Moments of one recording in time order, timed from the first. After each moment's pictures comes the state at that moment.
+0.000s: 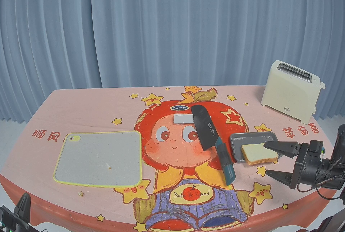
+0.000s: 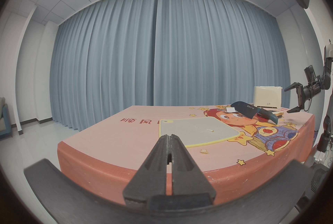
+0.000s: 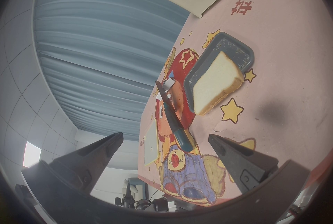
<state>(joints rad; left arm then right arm) -0.01 0.04 -0.02 0.00 0.03 0.00 0.47 1.32 -0.19 -0.76 0.23 1.23</state>
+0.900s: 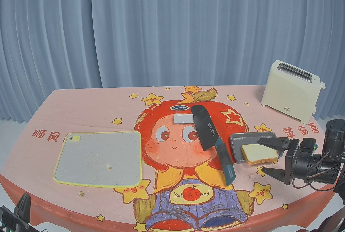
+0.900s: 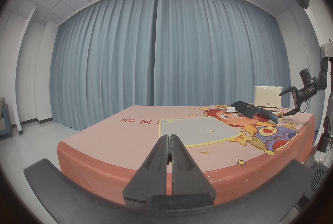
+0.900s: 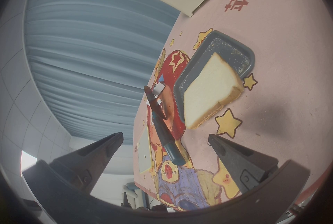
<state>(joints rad) -0.01 0.04 -0.02 0.00 0.03 0.00 0.43 1.44 -0.24 -0.75 0.23 1.24</state>
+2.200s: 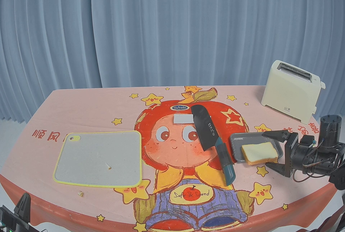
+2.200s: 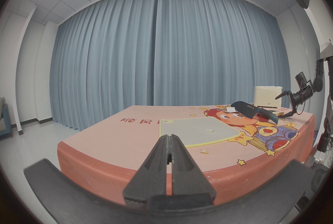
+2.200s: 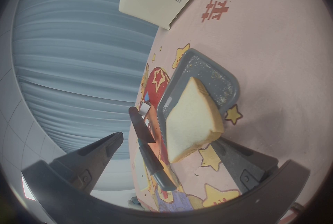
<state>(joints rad) -0.01 0.04 -0.02 0.00 0.03 0.00 0.28 1.56 -0.28 -0.77 0.25 1.28</state>
